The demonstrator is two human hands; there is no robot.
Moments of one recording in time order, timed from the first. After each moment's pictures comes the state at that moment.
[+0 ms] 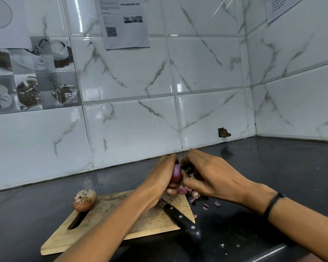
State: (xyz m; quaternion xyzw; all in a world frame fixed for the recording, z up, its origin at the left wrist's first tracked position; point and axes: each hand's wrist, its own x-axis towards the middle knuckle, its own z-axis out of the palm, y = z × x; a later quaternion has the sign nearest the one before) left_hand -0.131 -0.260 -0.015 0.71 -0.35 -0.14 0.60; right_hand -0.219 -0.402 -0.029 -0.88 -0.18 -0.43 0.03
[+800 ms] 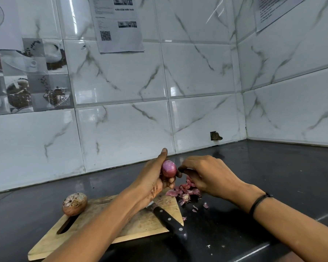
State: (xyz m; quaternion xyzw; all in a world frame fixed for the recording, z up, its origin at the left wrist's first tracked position) left_hand -0.131 -0.262 -0.009 0.61 -0.30 -0.21 0.70; right_hand -0.220 -0.419 -0.026 -0.94 -0.04 -0.35 0.00
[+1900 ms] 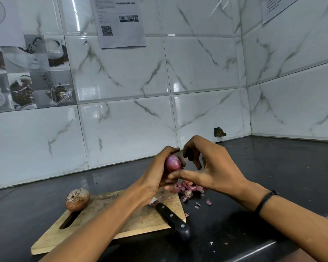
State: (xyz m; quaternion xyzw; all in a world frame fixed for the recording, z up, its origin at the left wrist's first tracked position) left_hand -0.147 -0.258 -0.006 0.64 -0.37 -0.19 0.65; right_hand -0.229 -0.408 -0.020 -0.82 -0.18 -0.51 0.16
